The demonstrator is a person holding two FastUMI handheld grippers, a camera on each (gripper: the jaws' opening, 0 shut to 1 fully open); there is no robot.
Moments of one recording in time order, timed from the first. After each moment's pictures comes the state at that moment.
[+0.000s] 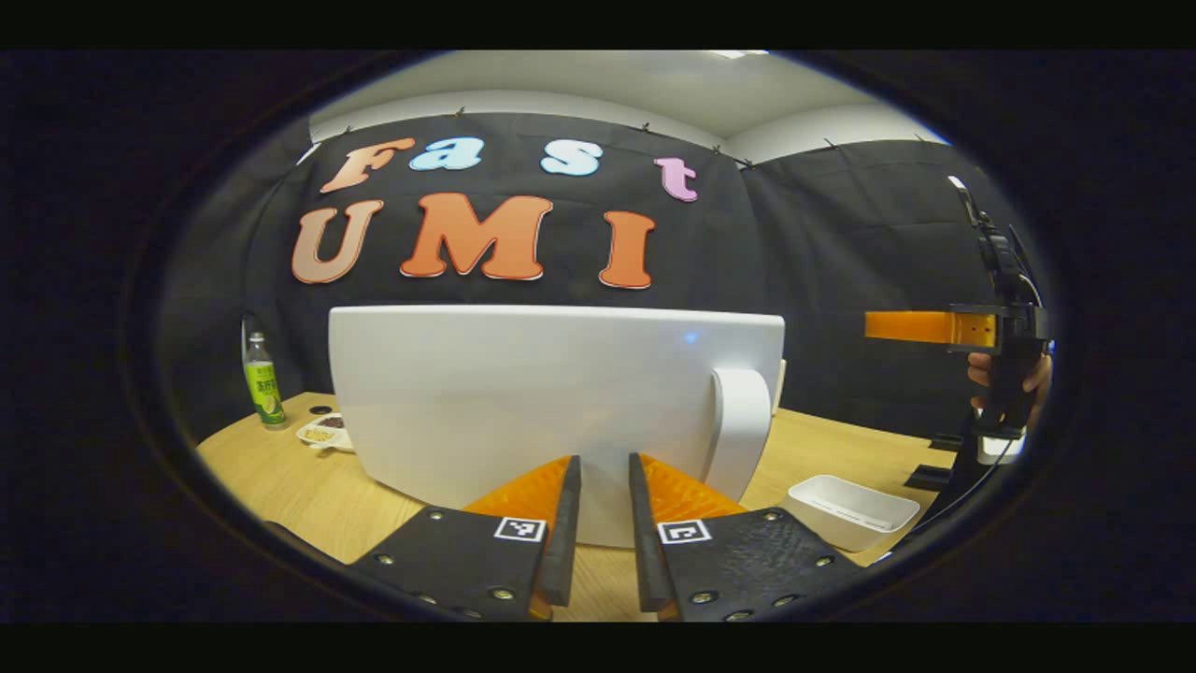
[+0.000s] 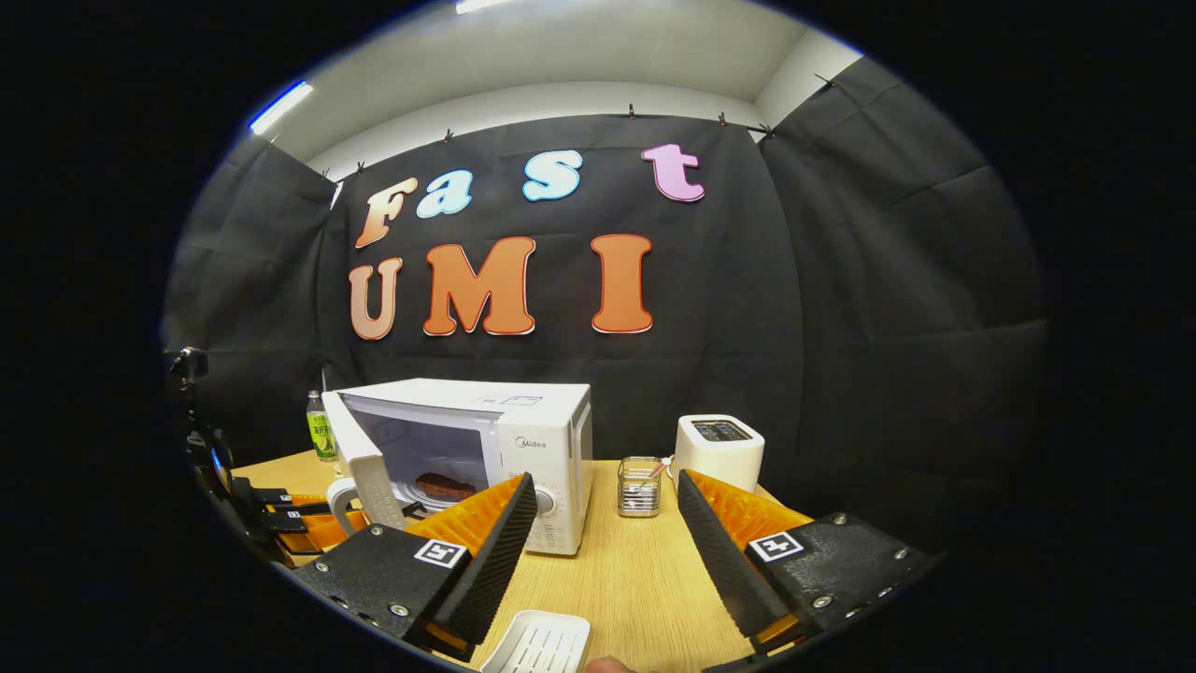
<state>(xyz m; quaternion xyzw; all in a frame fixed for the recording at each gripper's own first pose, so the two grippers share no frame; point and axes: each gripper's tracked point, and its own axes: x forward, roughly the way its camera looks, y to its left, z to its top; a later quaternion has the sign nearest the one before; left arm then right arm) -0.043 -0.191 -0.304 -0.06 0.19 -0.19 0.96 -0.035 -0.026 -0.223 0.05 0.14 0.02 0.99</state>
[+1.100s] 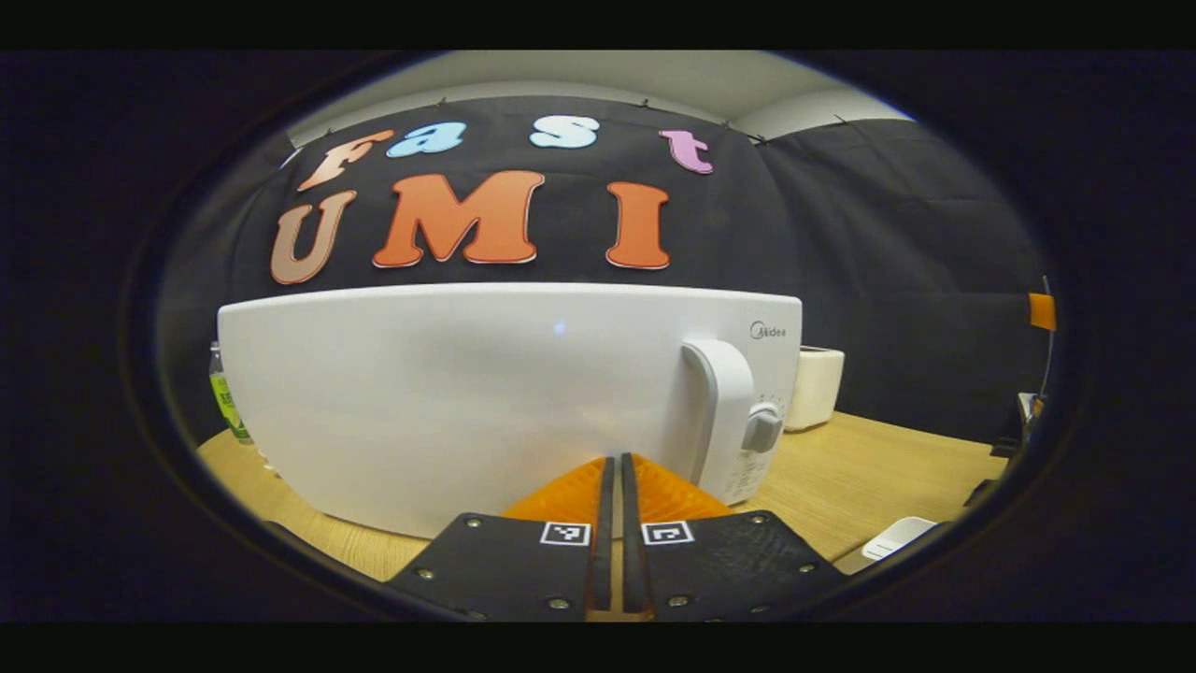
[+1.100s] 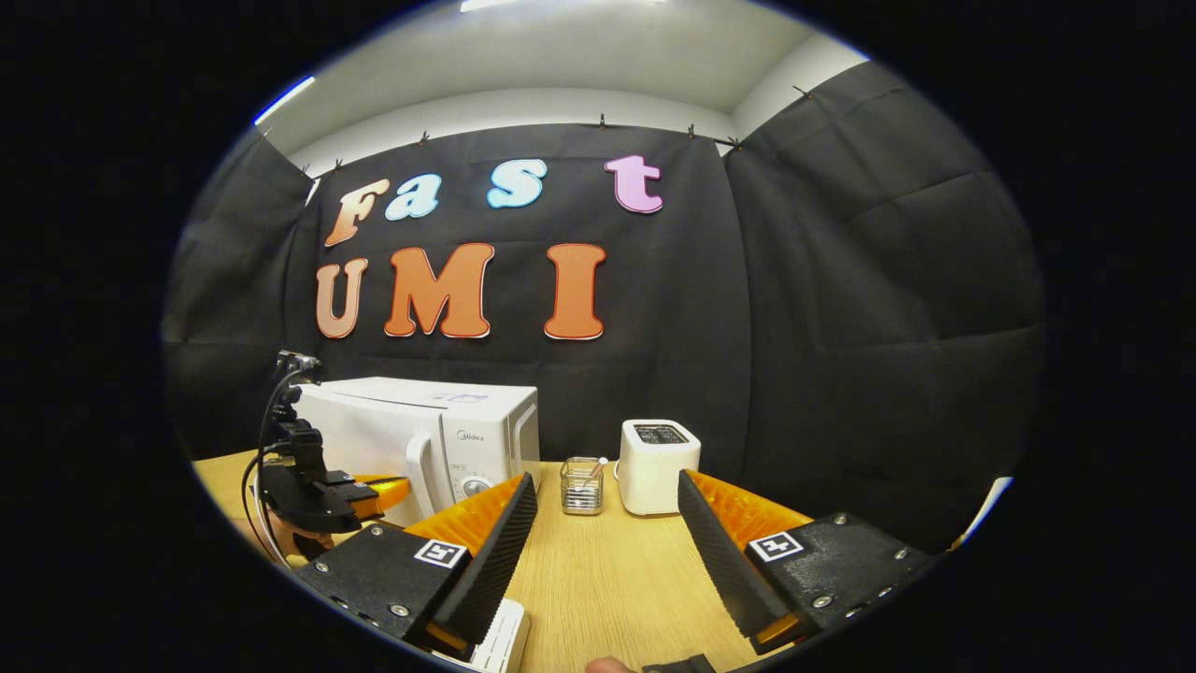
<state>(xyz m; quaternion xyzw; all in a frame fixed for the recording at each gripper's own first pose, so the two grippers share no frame) 0.065 -0.238 -0.356 -0.01 0.20 -0.15 0.97 -0.054 -0.078 -0.216 0.02 0.14 -0.04 0.99</state>
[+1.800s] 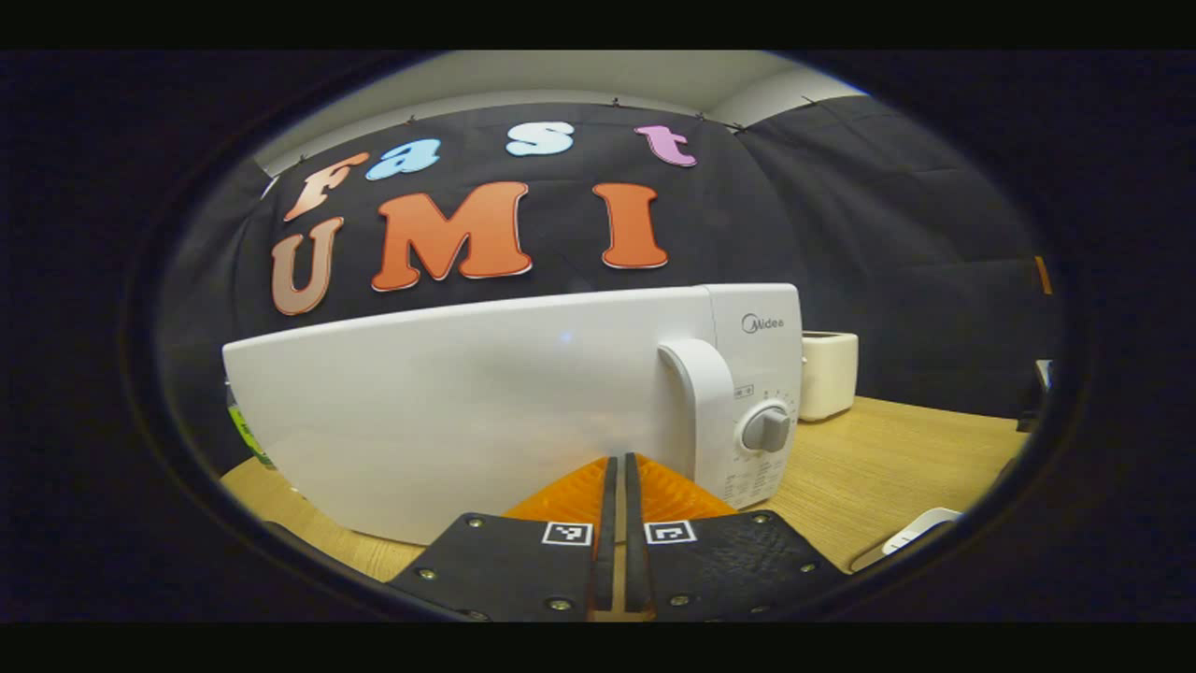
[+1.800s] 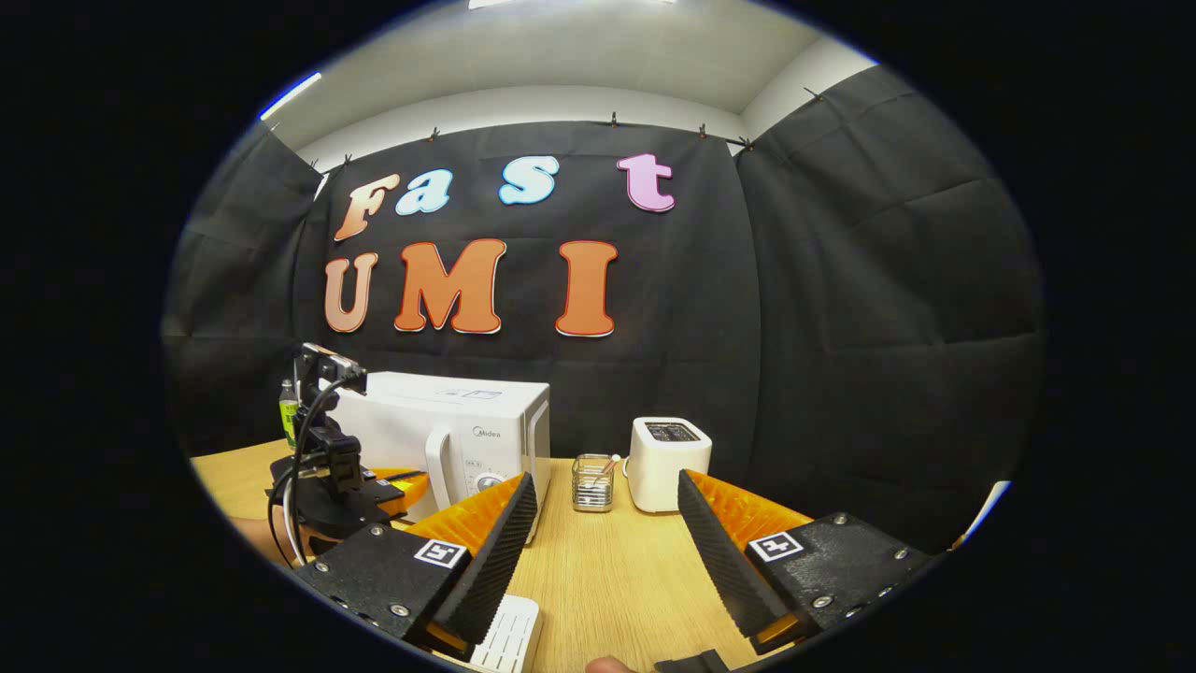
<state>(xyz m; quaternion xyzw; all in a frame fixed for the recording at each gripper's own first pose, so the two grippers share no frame) 0.072 -0.231 -0.337 0.03 0.18 -0.14 0.97 -0.059 -0.064 -0.201 0.01 0.14 -0.02 0.99</state>
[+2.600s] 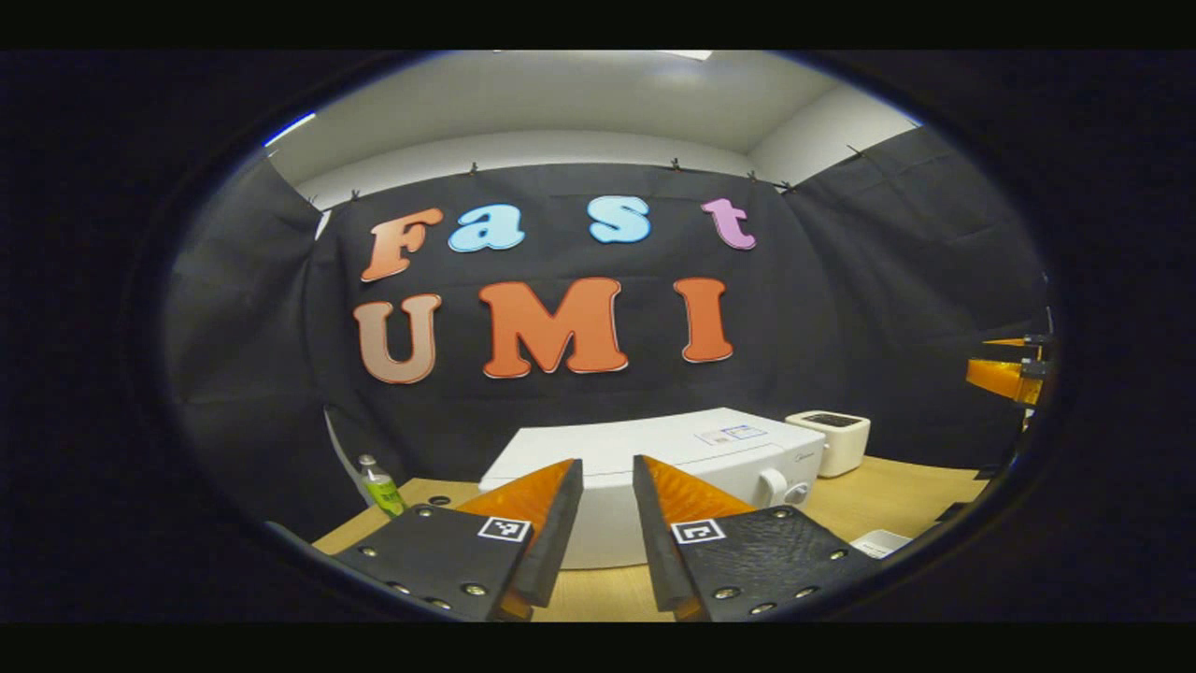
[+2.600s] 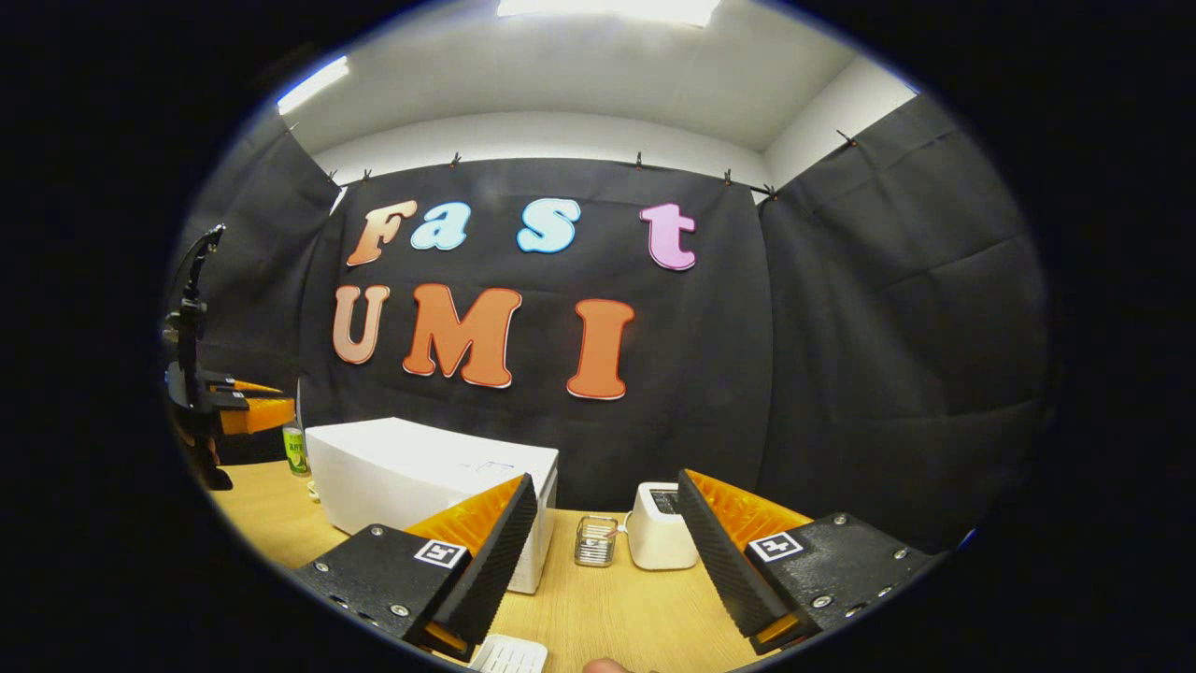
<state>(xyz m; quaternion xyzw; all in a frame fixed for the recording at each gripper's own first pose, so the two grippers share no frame) 0.034 -0.067 -0.104 0.03 0.11 -0.06 0.99 -0.014 -0.044 -0.090 -0.02 0.08 -0.01 1.00</state>
